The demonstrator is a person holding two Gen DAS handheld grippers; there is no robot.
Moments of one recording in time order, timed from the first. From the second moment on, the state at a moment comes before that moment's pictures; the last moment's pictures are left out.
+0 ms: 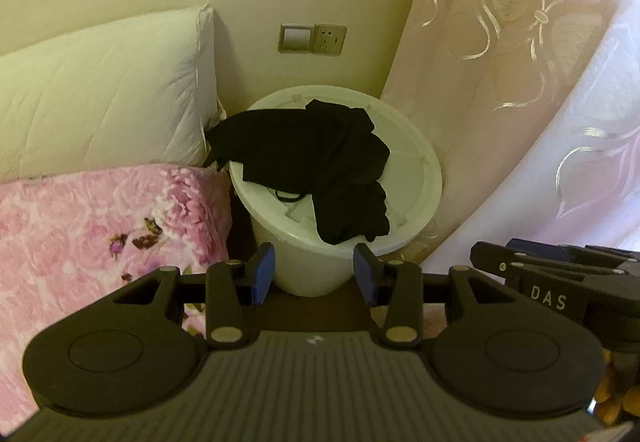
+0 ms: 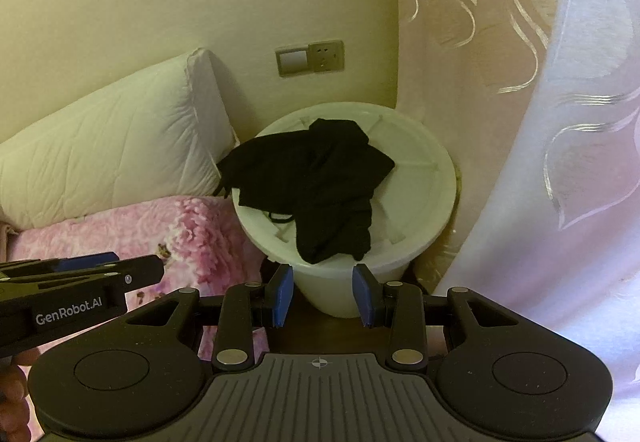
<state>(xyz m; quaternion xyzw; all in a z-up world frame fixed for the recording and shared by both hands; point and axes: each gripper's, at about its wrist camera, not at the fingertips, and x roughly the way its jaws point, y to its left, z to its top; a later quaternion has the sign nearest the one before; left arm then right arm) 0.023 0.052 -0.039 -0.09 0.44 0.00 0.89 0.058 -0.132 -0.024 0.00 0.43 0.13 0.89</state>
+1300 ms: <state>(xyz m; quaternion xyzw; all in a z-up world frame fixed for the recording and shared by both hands) 0.159 0.071 -0.098 -0.14 0.49 0.06 0.86 0.241 -0.121 -0.080 0.02 0.52 0.16 0.84</state>
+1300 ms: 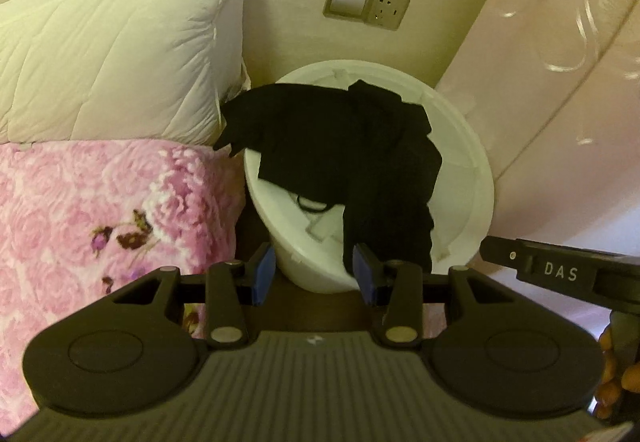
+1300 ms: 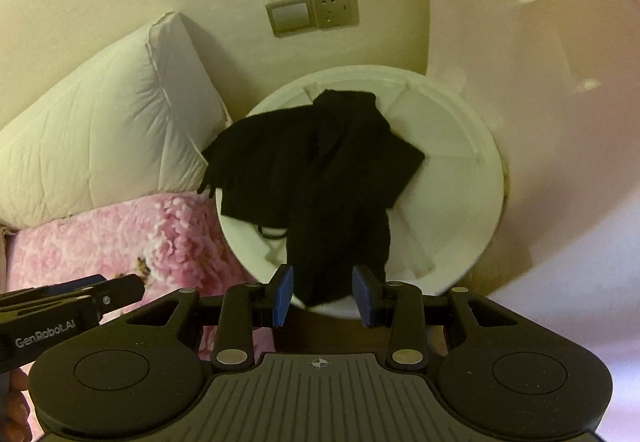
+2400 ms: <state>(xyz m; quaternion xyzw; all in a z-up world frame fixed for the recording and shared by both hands) 0.320 0.104 -0.275 -0.25 0.55 0.10 0.79 0.427 -0.151 -0.243 0.17 0.58 0.12 0.79</state>
